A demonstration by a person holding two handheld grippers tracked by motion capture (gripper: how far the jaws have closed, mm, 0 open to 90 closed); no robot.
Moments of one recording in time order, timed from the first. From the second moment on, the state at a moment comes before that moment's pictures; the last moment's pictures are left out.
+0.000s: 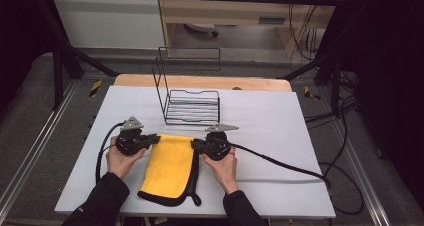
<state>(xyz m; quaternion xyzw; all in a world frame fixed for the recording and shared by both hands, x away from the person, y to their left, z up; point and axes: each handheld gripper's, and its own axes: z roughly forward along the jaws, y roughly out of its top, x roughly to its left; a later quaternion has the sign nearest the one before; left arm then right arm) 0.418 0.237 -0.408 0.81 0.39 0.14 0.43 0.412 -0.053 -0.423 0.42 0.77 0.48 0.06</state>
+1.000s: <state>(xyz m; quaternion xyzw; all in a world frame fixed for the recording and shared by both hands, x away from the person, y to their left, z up) 0.393 0.248 -0.365 0.77 0.37 0.18 0.49 0.397 -0.052 -0.373 0.36 0.76 0.53 0.12</state>
